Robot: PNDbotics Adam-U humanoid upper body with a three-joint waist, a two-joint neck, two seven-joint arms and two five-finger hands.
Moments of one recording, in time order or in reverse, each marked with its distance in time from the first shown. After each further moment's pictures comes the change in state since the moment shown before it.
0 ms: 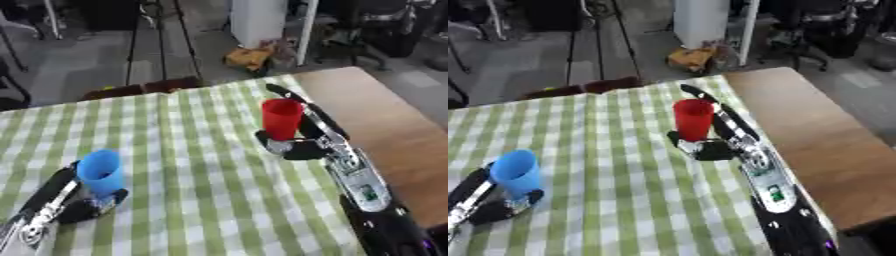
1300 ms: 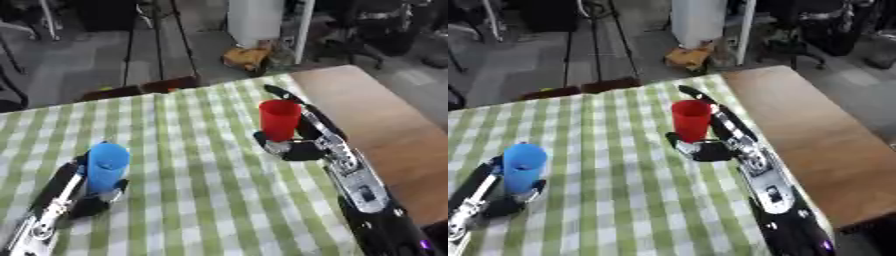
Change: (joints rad) left arm -0.019 -0.024 0.004 0.036 0.101 0.024 0.110; right arm -0.001 0.006 0.006 -0.003 0.000 0.004 -0.004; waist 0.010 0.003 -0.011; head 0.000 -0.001
